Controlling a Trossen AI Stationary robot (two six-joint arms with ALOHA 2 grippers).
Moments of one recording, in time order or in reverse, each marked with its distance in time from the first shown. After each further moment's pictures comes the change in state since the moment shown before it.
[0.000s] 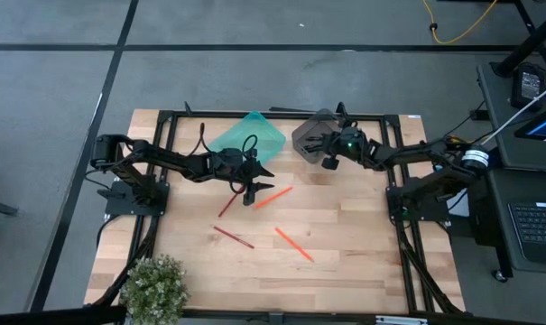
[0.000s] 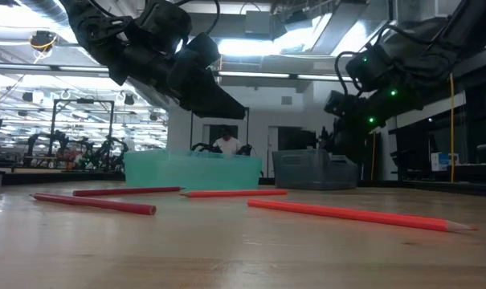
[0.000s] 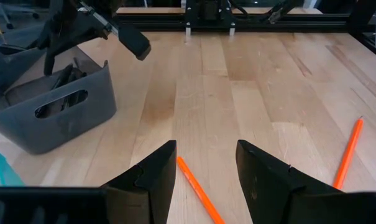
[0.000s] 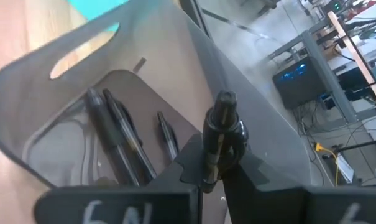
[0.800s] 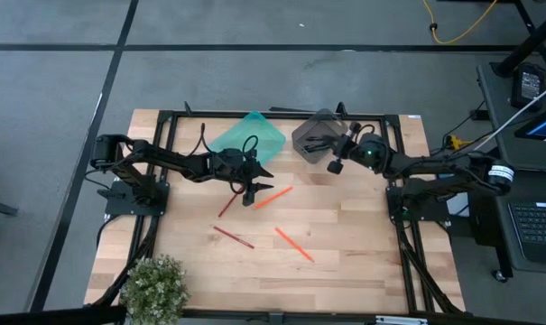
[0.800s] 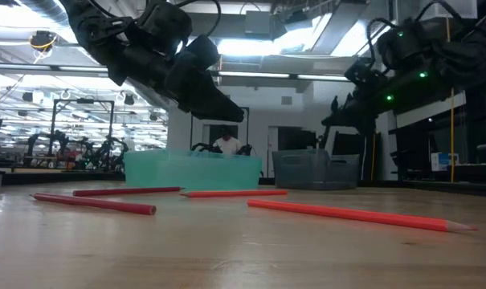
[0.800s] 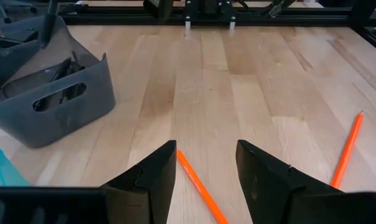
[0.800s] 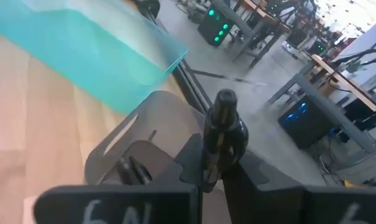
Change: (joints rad) left arm 0.000 0.000 0.000 -0.021 0.000 0.000; right arm 0.053 -0.262 -0.134 0.109 -0.084 0.136
